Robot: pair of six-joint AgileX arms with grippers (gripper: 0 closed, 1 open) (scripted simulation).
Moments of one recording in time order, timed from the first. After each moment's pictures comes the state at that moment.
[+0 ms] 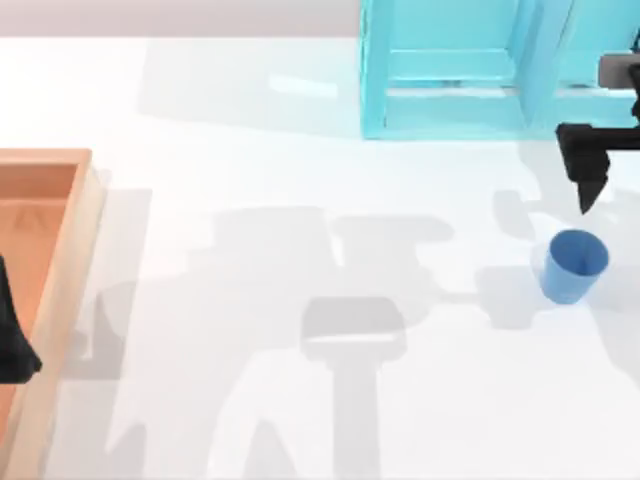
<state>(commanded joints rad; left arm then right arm) 0.00 0.00 0.00 0.00 0.00 0.00 0.16 1.94 1.65 -1.28 0.00 0.17</state>
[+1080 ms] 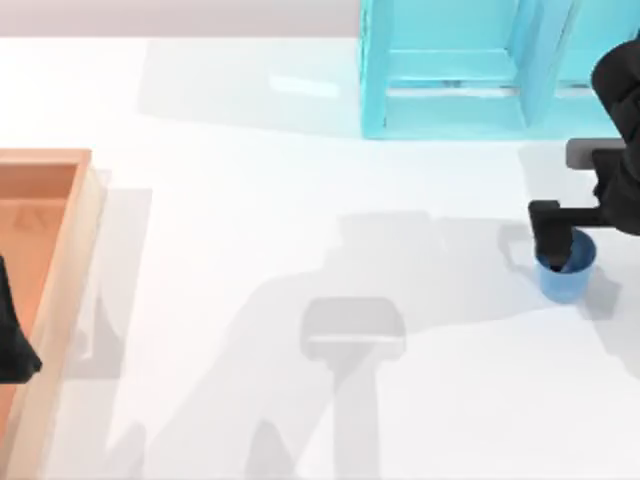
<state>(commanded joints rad) 0.00 0.00 0.00 0.00 0.00 0.00 0.16 2.02 1.37 -0.91 0.00 0.18</state>
